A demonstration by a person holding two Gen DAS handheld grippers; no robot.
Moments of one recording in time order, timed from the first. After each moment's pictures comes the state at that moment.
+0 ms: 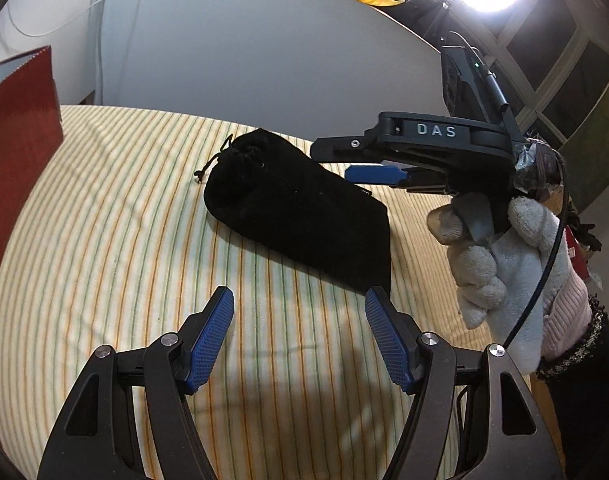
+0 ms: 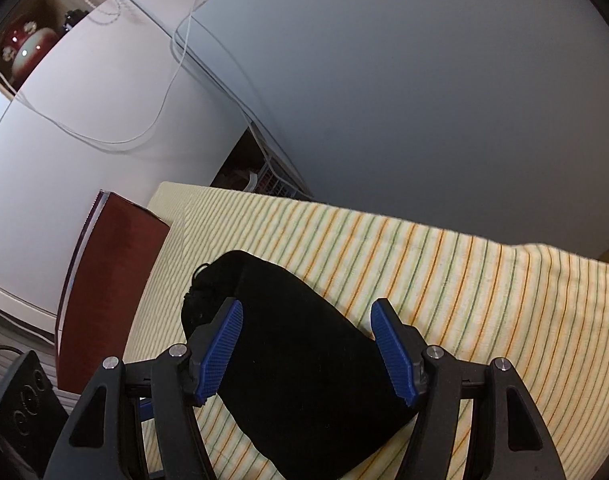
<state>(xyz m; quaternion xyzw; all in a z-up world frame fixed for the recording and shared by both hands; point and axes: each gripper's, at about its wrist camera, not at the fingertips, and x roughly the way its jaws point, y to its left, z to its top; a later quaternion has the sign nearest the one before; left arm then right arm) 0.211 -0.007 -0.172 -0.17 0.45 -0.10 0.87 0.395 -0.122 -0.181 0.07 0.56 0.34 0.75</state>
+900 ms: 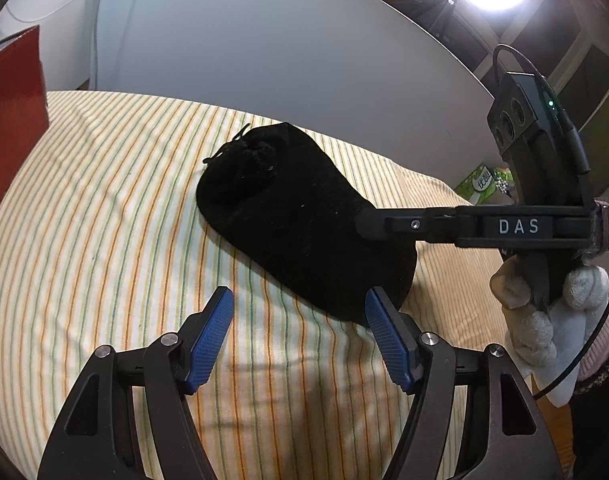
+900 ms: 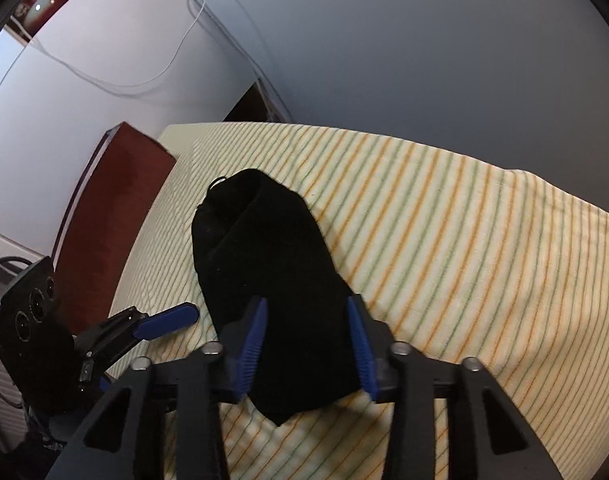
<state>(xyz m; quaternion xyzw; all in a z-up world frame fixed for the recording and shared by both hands) 0.229 -0.011 -0.193 -0.18 0.46 -0.11 0.86 0.343 -0.136 -0.177 0.01 0.59 0.34 0.73</state>
